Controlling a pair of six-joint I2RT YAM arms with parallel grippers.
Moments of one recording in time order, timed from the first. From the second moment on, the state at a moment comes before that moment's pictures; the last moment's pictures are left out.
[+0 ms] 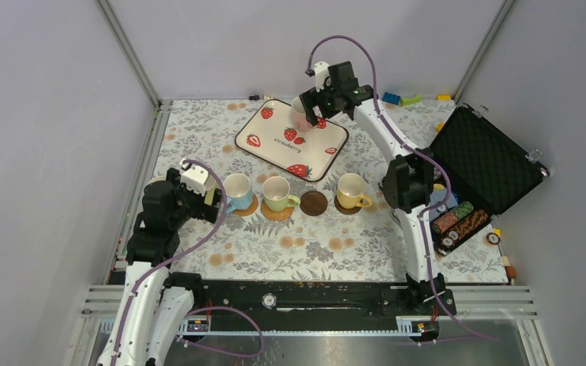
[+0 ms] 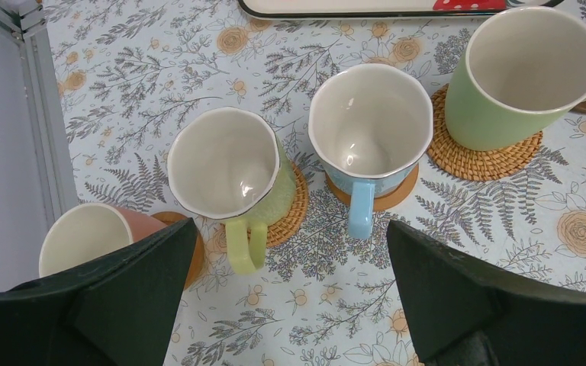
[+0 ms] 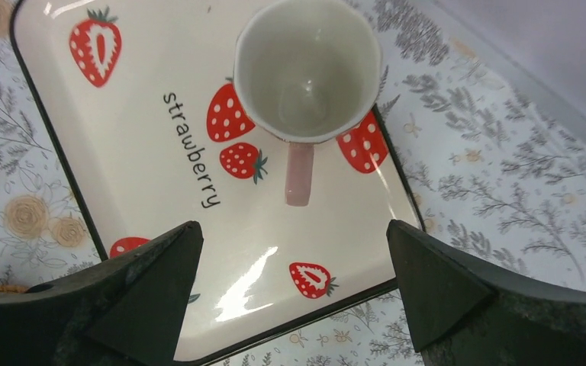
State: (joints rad) left arm -0.07 0.59 0.64 -0.50 0.21 0.31; right arm 0.40 2.31 2.28 -0.66 -0.19 -0.18
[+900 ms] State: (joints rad) left arm -0.07 0.63 0.64 -0.50 0.20 0.31; right arm 0.42 2.60 2.51 -0.70 -0.09 -0.19
